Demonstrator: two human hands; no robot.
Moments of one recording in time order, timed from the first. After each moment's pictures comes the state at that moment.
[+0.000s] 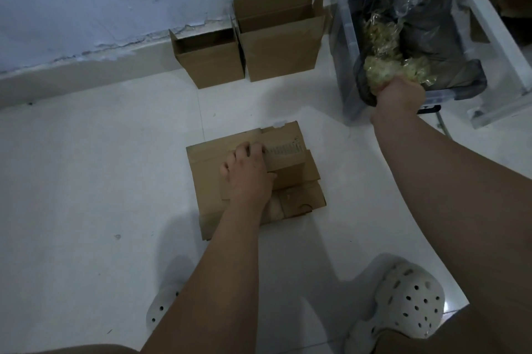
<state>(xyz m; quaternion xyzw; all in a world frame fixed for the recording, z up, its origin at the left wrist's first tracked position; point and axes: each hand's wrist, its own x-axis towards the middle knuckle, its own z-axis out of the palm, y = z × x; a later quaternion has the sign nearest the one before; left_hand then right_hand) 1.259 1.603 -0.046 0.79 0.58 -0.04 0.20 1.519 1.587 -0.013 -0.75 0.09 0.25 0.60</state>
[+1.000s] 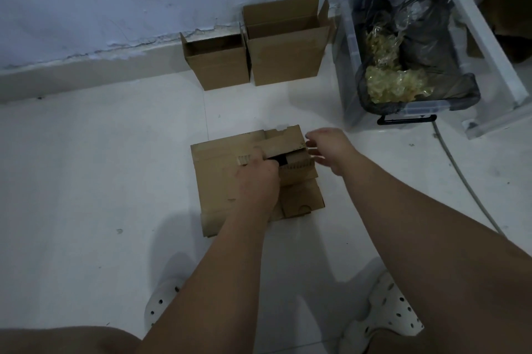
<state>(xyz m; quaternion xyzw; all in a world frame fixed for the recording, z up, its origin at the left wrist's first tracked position) 1.260 1.591 -0.015 0.85 0.49 -0.12 0.18 1.422 1.577 -0.030 -0.79 -0.11 0.49 0.35</state>
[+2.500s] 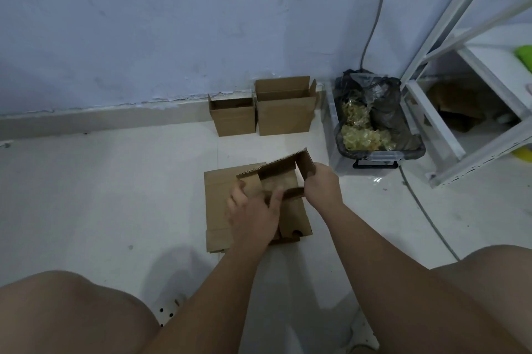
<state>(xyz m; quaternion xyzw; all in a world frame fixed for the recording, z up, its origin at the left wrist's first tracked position) 1.228 1.524 0.048 0.75 0.60 0.09 0.26 1.370 1.516 0.067 -0.84 -0.30 0.30 0.32</state>
